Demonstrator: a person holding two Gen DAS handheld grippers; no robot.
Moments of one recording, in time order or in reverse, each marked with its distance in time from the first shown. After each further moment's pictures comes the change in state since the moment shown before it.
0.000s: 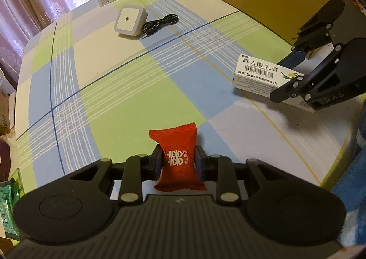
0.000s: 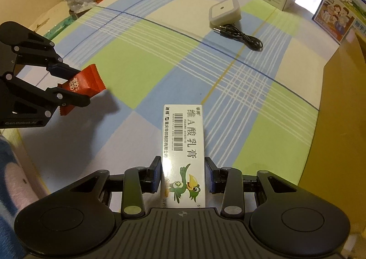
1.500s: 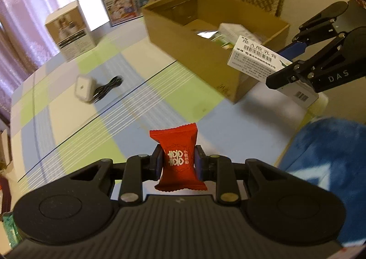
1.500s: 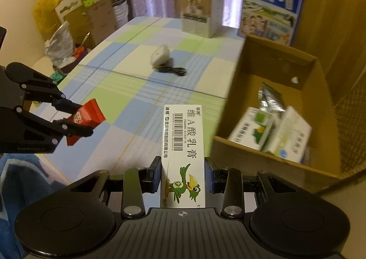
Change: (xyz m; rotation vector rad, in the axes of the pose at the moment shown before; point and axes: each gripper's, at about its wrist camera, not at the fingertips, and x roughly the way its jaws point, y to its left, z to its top) left arm -0.089 -0.115 0.068 0.115 -0.098 -0.081; right arm -0.181 -0.066 -0.086 0.206 -0.209 -0.084
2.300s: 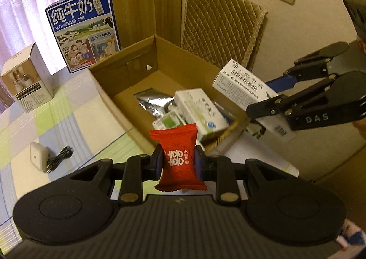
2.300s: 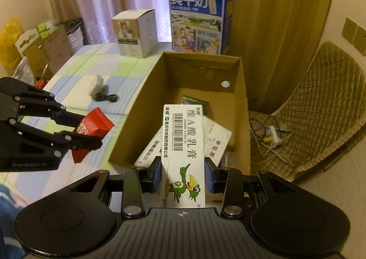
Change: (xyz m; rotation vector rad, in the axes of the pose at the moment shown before) left arm 0.037 -0.068 0.141 -0.011 -0.113 -0.119; right arm -0.041 -0.124 0.019 0.160 -0.064 -0.123
